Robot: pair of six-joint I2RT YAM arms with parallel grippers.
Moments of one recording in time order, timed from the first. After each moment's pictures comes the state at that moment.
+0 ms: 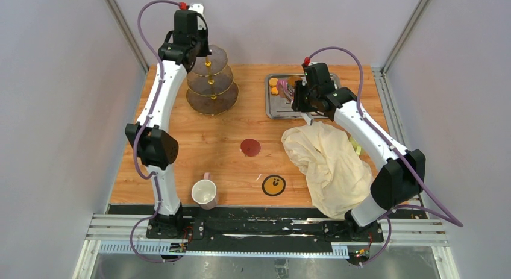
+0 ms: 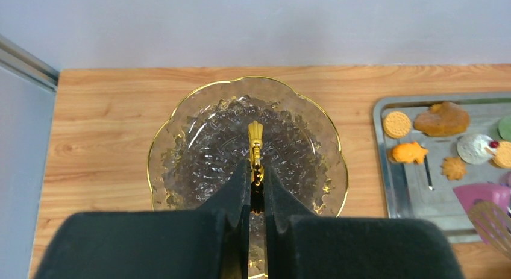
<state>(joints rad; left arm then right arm) -0.18 2.01 2.27 -0.68 -0.12 -0.10 0.46 1.57 1.47 -0.64 0.08 0.31</state>
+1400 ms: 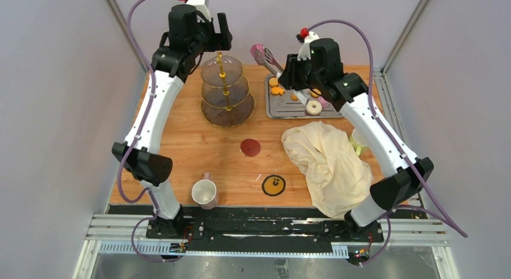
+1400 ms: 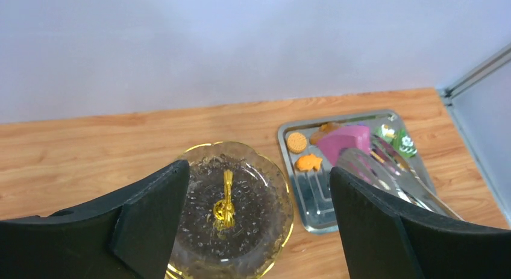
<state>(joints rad) -0.31 1.82 2.17 -0.60 -0.05 -0.19 0.50 1.56 1.73 -0.64 -0.08 0.25</state>
